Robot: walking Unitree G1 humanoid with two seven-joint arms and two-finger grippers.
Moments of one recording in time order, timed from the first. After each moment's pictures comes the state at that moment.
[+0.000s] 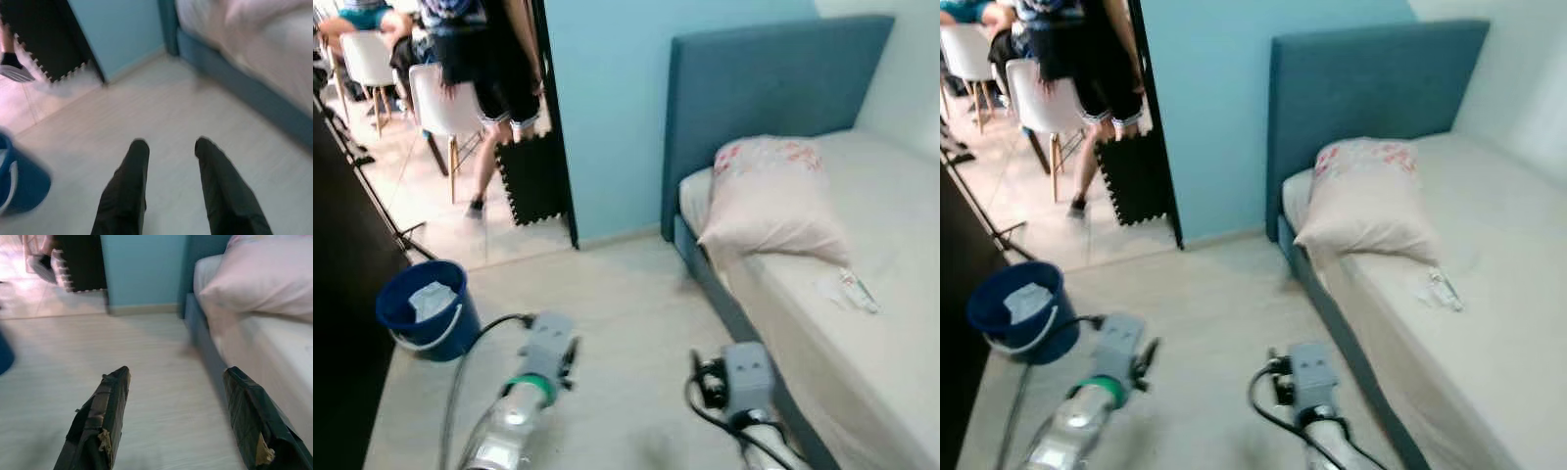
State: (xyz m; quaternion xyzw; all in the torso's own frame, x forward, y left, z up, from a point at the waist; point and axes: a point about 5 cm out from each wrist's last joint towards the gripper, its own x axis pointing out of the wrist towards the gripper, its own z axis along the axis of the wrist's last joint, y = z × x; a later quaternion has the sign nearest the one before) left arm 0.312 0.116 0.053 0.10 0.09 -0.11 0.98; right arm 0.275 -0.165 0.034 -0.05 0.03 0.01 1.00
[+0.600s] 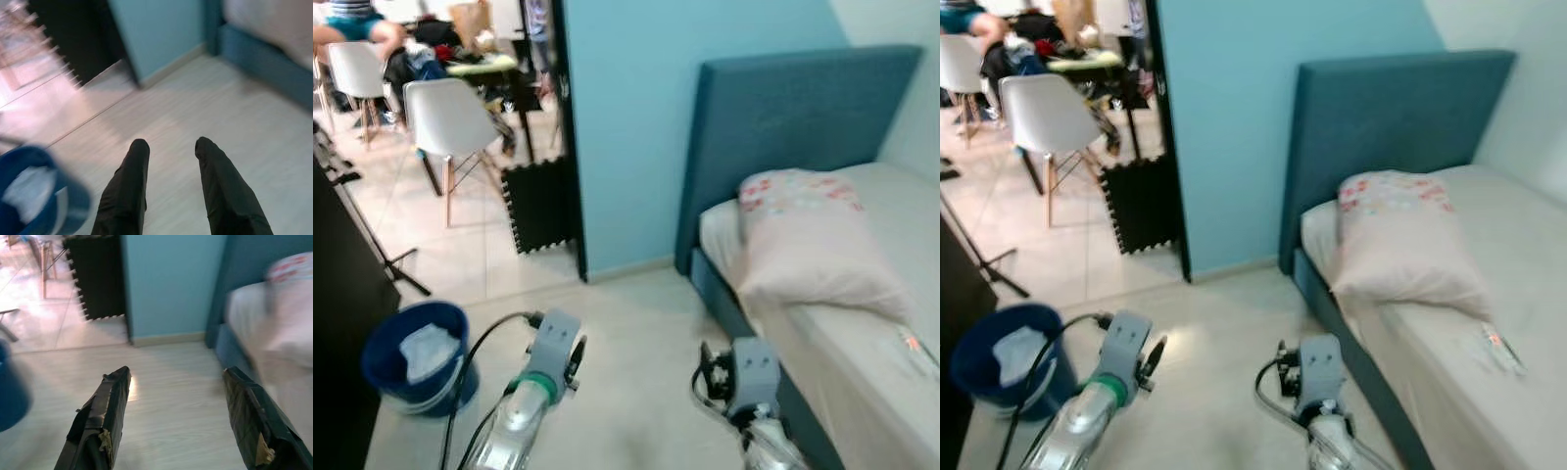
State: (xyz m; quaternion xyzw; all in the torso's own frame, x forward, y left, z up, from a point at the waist) left arm 0.306 0.143 0.040 0.12 0.12 -0.08 0.98; right arm 0.279 -0.136 0.037 -0.03 0.02 0.04 1.00
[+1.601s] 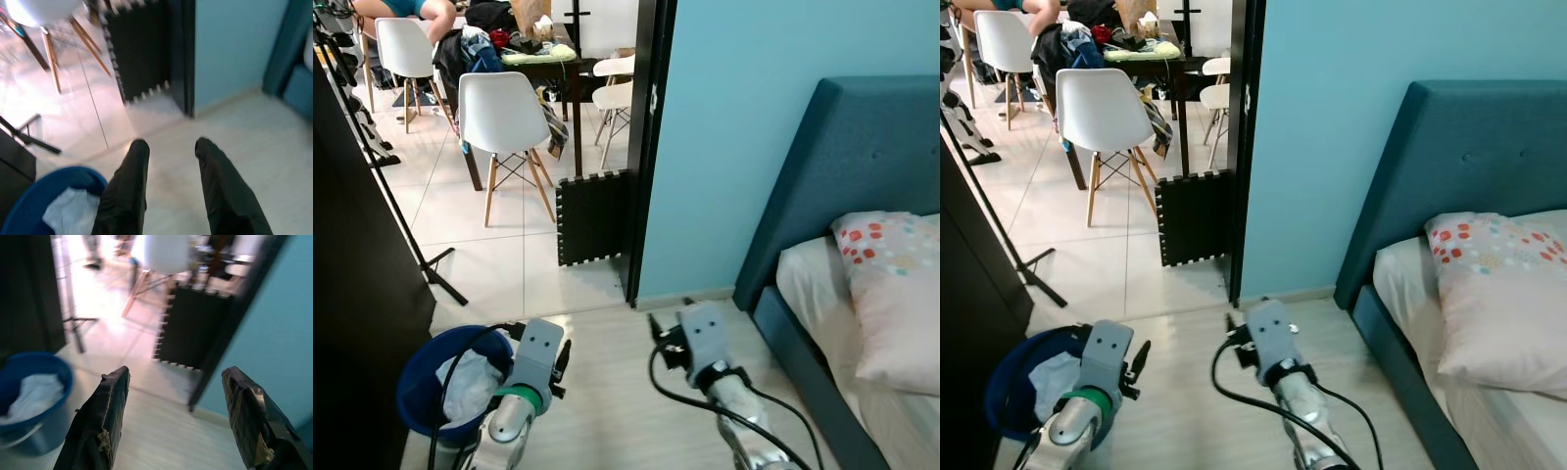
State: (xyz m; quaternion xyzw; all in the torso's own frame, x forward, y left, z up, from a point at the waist) left arm 0.294 0.152 0.054 0.10 0.06 -0.05 0.99; right arm 0.313 -0.093 0.079 -0.10 -0.05 0.22 0.97
